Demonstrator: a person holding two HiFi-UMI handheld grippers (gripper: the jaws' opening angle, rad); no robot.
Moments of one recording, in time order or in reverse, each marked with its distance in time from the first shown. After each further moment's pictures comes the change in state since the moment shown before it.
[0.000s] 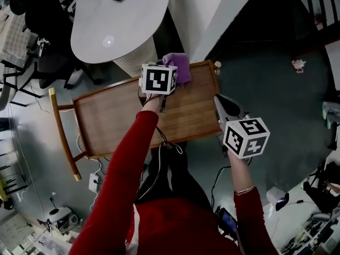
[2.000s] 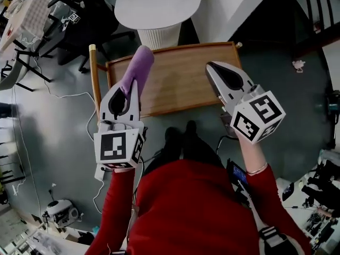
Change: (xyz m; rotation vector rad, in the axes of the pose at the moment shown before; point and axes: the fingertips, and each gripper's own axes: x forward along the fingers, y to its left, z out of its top) left arm -0.389 0.074 -0.072 0.099 -0.655 0.172; right arm -0.064 0.238 0.064 -0.301 -0.334 0.301
